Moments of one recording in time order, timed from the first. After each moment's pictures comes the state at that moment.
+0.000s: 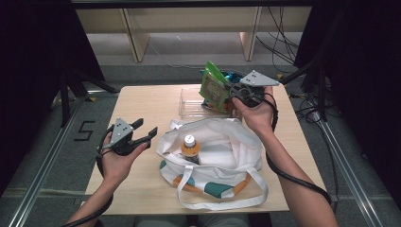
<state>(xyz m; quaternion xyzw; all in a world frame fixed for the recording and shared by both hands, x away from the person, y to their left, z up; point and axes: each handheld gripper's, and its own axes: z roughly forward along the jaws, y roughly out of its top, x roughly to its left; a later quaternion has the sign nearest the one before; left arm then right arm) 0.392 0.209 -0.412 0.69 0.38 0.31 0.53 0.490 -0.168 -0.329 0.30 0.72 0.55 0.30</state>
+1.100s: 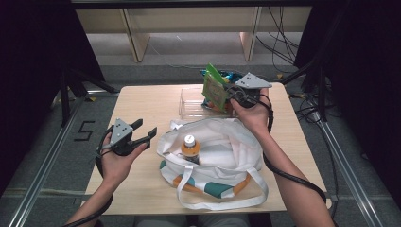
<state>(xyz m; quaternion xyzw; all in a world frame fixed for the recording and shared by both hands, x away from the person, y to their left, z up) 0.392 0.210 -0.413 0.69 0.38 0.32 0.53 0.503 -0.163 -0.346 0.30 0.73 0.52 0.33</state>
